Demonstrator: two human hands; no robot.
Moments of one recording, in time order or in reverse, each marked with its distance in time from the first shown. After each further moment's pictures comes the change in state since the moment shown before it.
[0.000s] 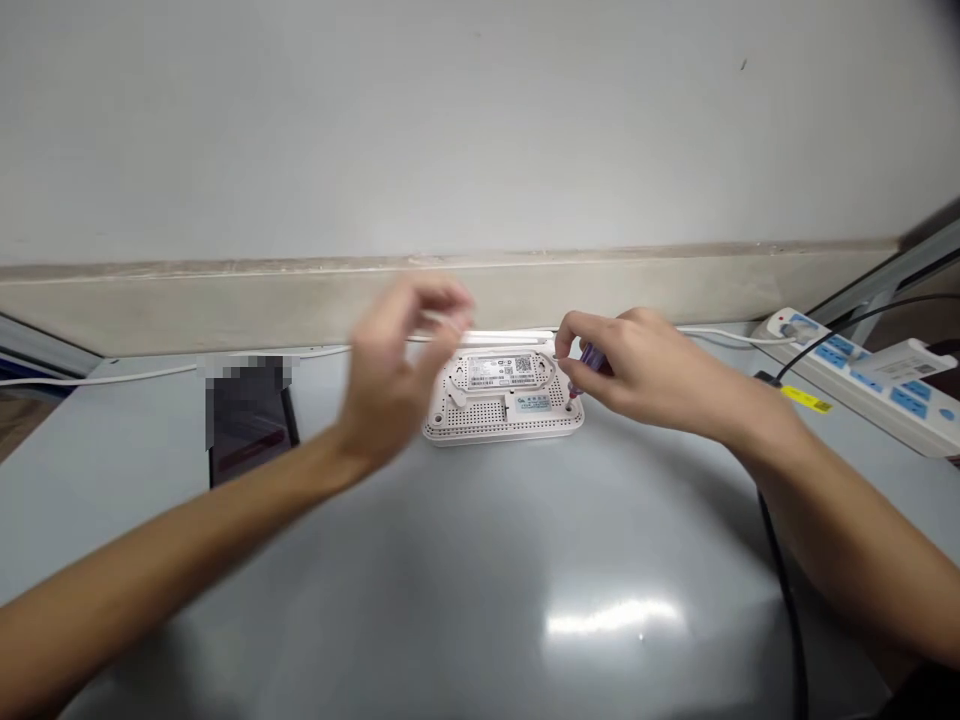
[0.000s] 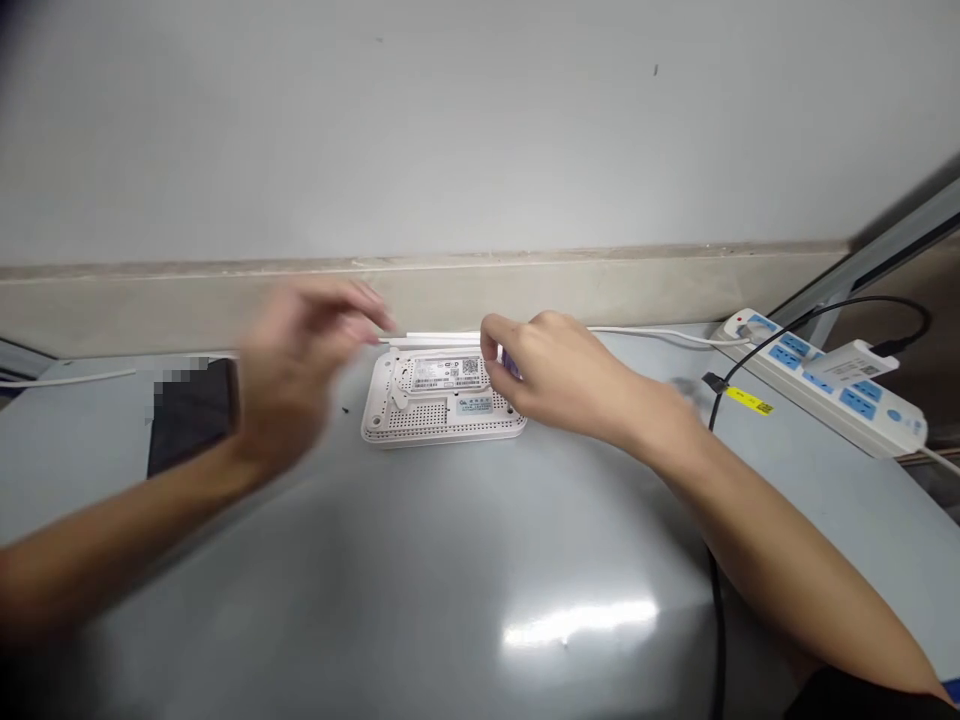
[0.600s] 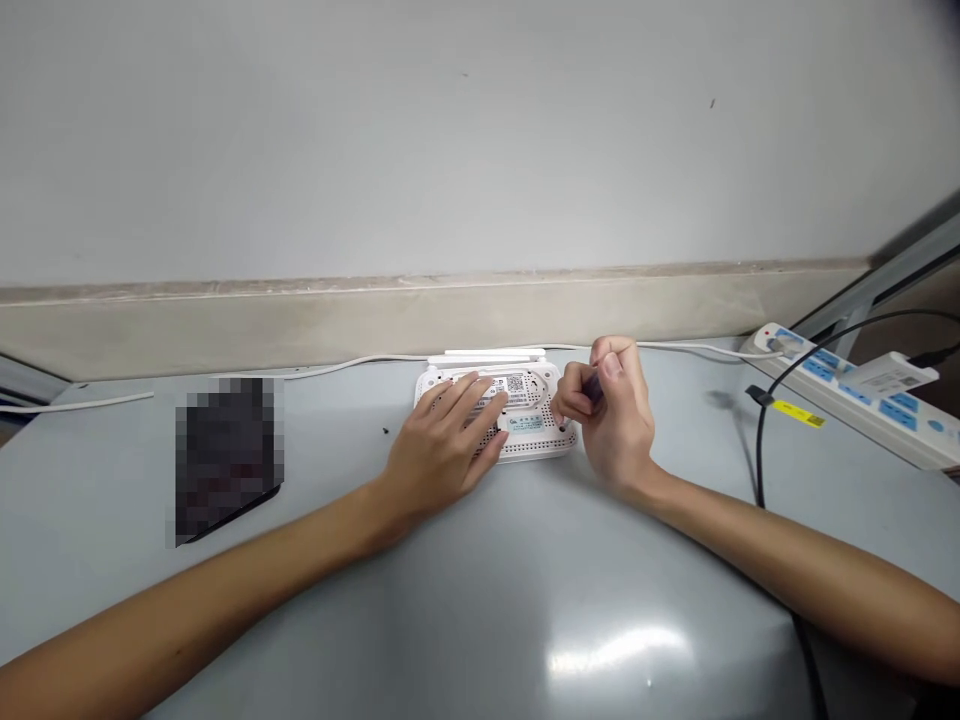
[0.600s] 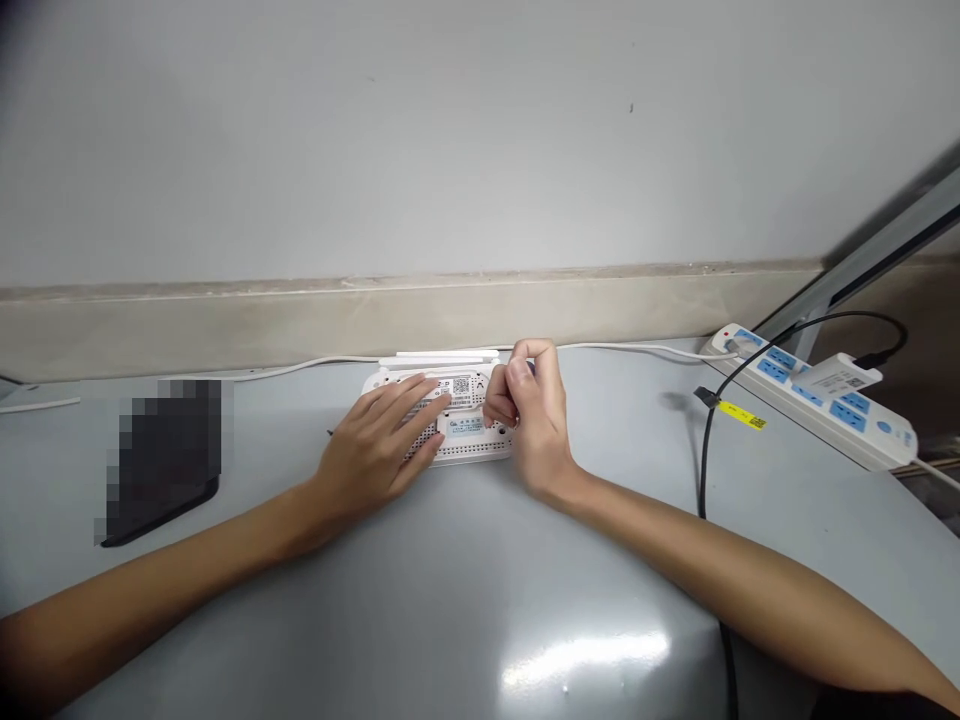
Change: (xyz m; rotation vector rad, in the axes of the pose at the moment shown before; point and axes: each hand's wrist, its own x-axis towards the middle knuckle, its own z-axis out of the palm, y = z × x) left_hand -0.047 -0.015 0.056 0.352 -0.210 0.201; right_hand 0.002 -0.011 0.085 1.347 0.703 0.037
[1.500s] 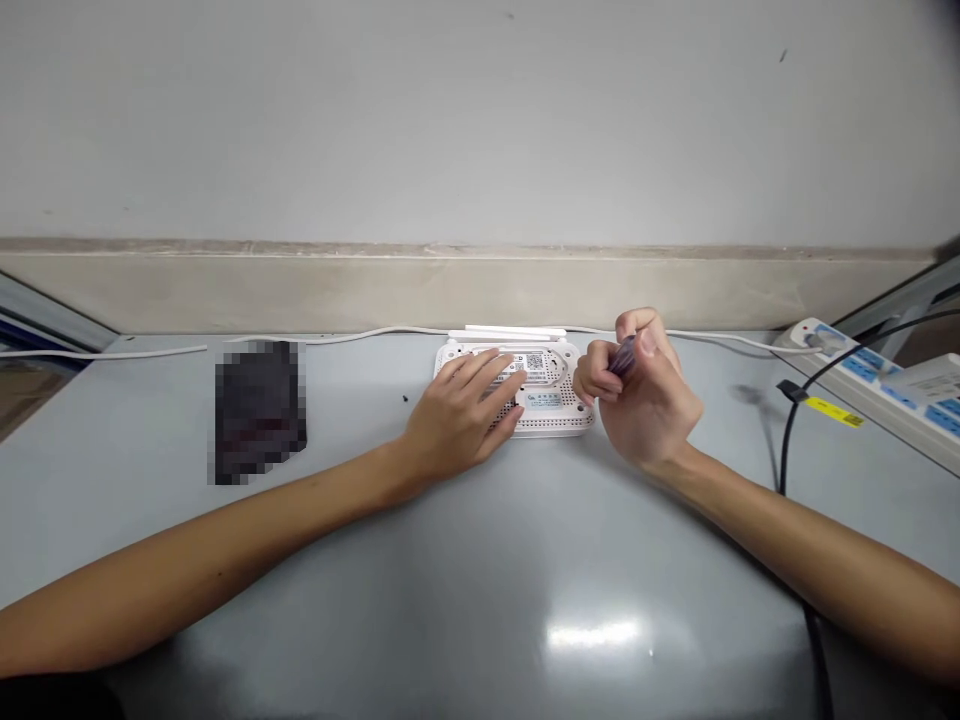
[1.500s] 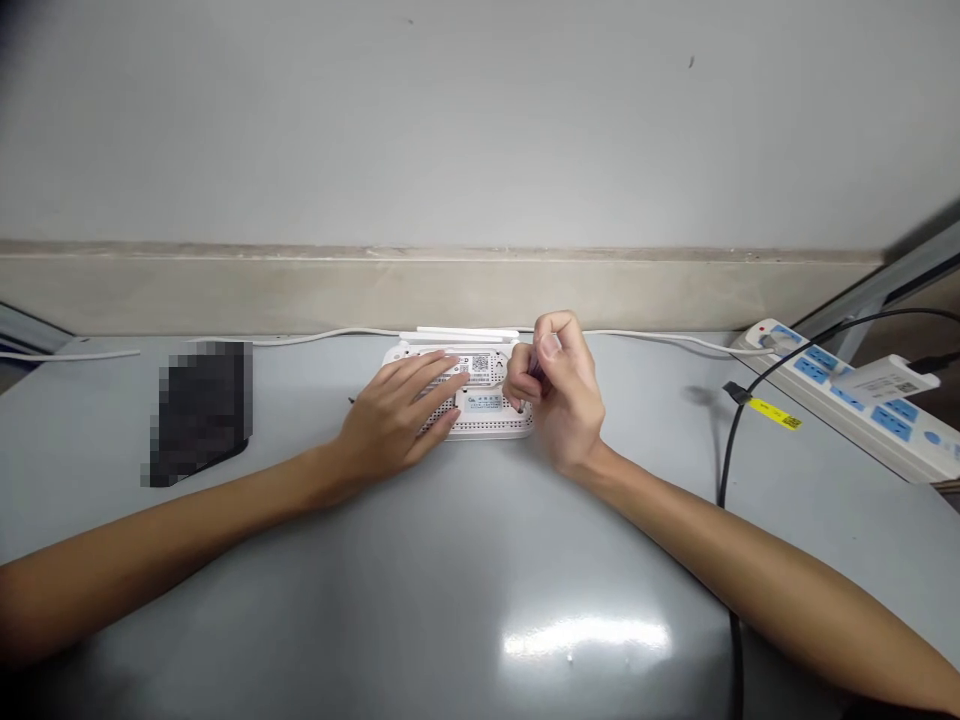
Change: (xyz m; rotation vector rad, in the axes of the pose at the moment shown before) left_hand -0.001 0.000 0.002 -0.079 -0.001 -0.011; right_hand 0.001 -0.012 -0.007 -0.003 -0.111 0.083
